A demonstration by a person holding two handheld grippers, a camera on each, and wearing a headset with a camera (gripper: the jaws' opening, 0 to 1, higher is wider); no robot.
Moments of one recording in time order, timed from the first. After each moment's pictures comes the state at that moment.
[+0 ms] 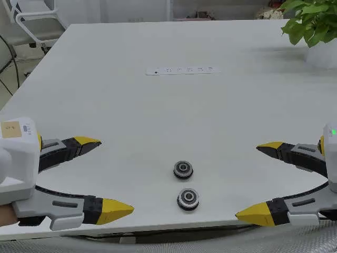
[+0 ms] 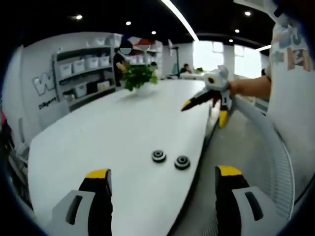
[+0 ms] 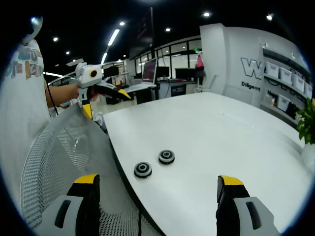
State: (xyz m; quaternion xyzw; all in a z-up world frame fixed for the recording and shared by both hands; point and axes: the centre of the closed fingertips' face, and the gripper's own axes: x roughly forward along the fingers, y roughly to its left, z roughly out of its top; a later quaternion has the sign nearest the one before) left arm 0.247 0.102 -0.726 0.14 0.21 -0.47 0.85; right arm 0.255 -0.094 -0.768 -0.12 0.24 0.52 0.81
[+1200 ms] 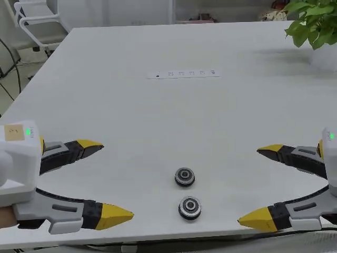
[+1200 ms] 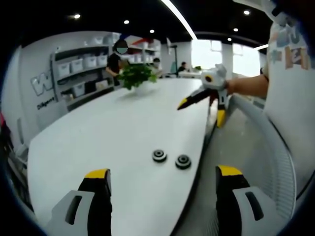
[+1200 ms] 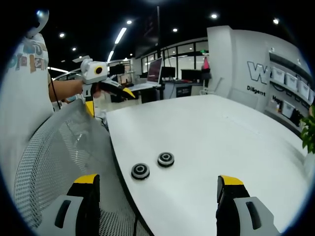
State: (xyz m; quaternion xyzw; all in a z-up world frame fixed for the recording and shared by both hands) left arm 0.250 0.101 -0.727 0.14 0.21 -0.47 0.84; right arm 0.260 -0.092 -0.766 -0.12 0.23 0.52 0.81
